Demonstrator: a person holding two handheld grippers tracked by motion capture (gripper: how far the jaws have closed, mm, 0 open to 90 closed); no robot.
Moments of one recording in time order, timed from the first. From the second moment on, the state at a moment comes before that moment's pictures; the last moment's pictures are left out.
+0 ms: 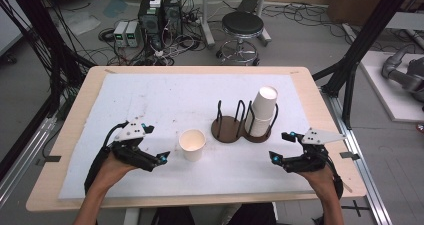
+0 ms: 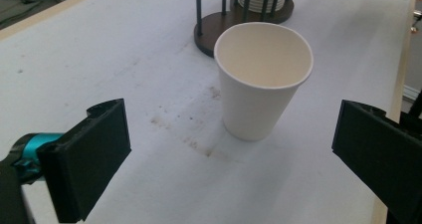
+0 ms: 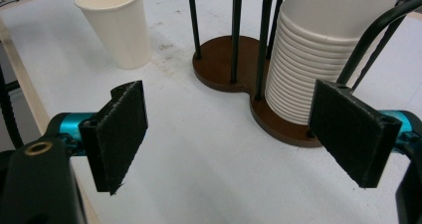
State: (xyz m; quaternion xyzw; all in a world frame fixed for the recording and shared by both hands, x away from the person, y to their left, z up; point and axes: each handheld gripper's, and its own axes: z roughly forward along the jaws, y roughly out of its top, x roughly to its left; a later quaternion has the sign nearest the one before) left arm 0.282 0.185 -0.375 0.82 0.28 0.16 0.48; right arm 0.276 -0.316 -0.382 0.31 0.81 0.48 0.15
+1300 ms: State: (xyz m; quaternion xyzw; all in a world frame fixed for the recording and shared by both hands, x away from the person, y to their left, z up) left arm 0.258 0.229 -0.405 0.78 0.34 0.19 0.48; right arm 0.275 -0.325 -0.393 0.34 0.80 0.47 0.15
